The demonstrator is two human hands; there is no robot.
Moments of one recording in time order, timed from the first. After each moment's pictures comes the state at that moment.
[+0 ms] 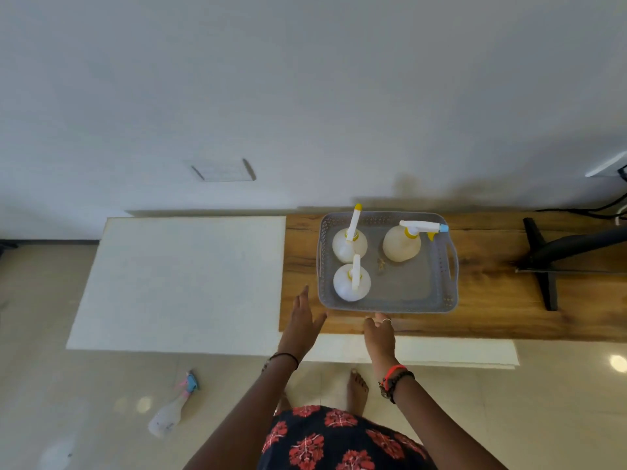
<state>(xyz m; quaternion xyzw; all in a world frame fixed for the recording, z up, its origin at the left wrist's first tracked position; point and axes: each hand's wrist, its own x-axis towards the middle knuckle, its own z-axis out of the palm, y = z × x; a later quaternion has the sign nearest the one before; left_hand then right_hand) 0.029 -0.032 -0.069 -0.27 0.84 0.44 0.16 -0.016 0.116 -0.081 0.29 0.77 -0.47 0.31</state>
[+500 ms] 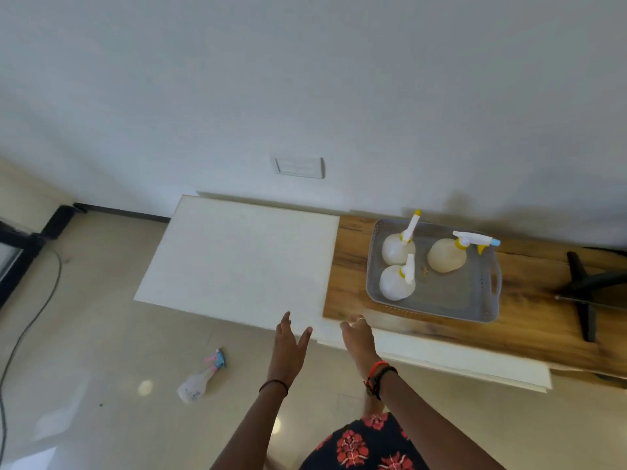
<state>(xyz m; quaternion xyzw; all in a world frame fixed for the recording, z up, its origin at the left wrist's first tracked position) 0.177 -0.096 -0.037 -0.43 0.75 0.49 0.07 0.073 0.011 -0.030 0.14 0.79 -0.42 0.42</state>
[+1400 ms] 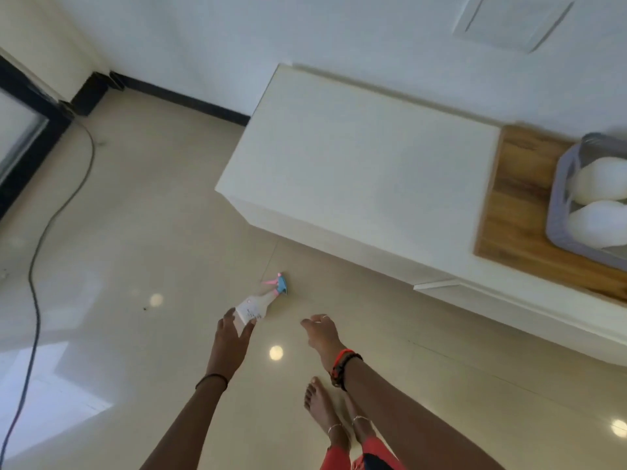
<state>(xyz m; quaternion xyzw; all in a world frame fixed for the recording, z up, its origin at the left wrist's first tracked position) 0.516 -0.352 -0.235 -0.58 0.68 0.44 0.10 0.372 -0.235 -0.225 0.16 0.72 -0.35 0.57</state>
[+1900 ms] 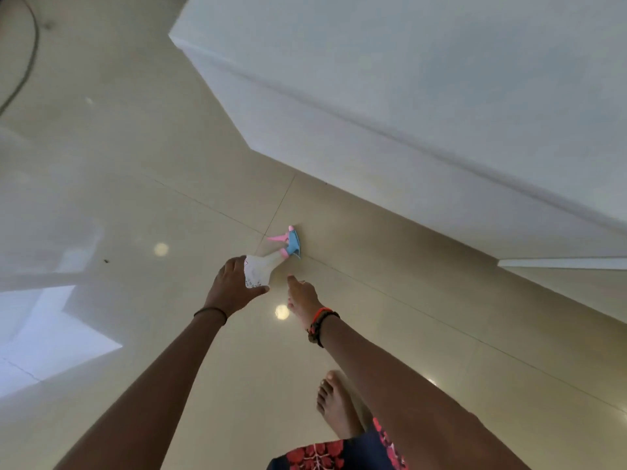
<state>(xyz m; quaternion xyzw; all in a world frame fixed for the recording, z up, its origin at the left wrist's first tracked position) 0.522 -0.420 -0.495 -0.47 0.79 0.32 0.24 0.420 -0.312 -0.513 0.16 0.68 -0.34 0.63</state>
